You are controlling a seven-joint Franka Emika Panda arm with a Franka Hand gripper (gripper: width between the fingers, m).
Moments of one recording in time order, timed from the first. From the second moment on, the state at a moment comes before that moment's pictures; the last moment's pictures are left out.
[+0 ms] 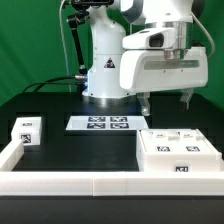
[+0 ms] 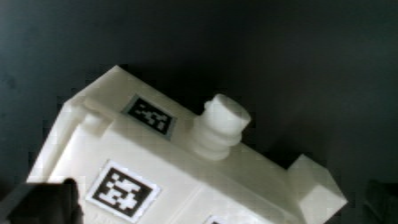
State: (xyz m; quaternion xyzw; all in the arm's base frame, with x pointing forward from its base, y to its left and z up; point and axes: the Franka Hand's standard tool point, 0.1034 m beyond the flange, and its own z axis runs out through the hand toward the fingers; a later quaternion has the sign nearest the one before) arm 0.500 0.088 0.083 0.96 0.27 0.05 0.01
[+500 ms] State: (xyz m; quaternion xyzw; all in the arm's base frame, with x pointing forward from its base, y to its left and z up) arm 0.494 0.102 0.075 1.00 0.04 0.04 0.00
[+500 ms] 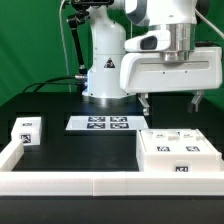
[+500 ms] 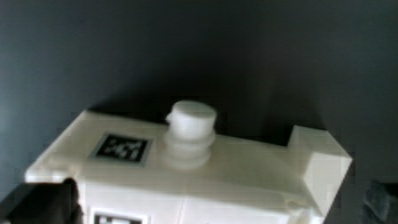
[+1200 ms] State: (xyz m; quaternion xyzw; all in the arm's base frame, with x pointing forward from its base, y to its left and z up) arm 0.489 0.101 0.040 1.00 -0.04 0.04 -0.02
